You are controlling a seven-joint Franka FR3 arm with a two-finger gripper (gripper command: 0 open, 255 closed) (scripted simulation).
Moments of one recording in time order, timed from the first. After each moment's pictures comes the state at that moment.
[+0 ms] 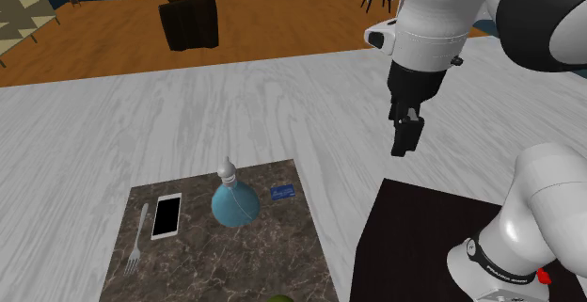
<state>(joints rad) 0.01 -0.75 0.02 -2.42 -0.08 1.62 -0.07</state>
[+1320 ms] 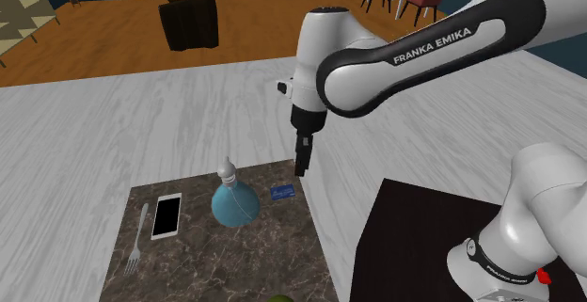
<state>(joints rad) 0.10 -0.17 -0.19 -2.33 0.17 2.23 -0.43</state>
